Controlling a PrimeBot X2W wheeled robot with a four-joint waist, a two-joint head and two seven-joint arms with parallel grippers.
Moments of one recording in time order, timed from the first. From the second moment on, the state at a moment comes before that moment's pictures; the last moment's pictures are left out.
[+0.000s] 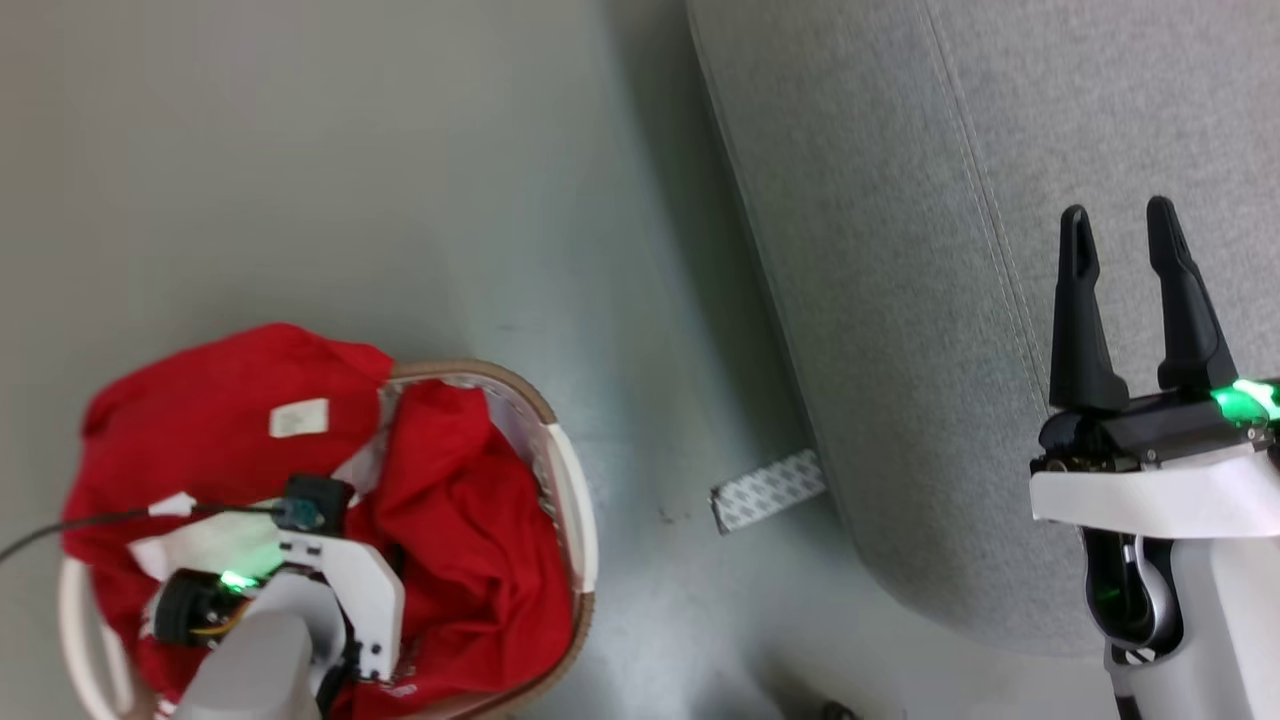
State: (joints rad) left arm -0.69 0.17 -0.24 1.23 -0.06 -0.12 -0.10; right arm -0.42 -0.06 0.09 0.05 0.41 0.13 -0.26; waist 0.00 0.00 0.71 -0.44
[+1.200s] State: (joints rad) left arm -0.64 0.06 -0.33 1.25 -0.22 -0.13 -0.23; right arm -0.38 -0.09 0.07 0.08 0.35 0.13 -0.26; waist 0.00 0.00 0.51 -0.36
